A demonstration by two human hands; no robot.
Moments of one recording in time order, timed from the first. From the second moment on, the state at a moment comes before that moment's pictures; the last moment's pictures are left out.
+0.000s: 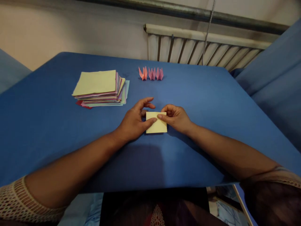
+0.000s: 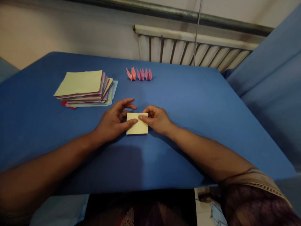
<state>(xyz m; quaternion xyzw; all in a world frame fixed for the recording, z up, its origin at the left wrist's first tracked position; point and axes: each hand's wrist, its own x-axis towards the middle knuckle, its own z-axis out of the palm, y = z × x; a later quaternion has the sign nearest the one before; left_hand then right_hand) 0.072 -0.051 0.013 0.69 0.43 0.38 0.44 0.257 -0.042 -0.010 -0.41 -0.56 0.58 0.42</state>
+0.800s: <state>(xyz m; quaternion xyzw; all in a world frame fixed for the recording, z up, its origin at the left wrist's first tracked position) 0.066 -0.033 -0.002 0.80 0.45 0.28 0.28 0.273 -0.035 -0.021 -0.56 -0.69 0.31 0.32</state>
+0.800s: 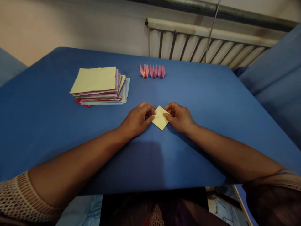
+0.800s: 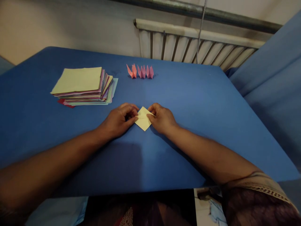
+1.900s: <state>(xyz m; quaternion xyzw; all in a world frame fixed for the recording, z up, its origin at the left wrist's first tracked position) 0.053 -0.026 -0.001 0.89 0.35 0.20 0.20 0.297 -0.035 -0.005 -0.35 -0.88 0.24 0.23</state>
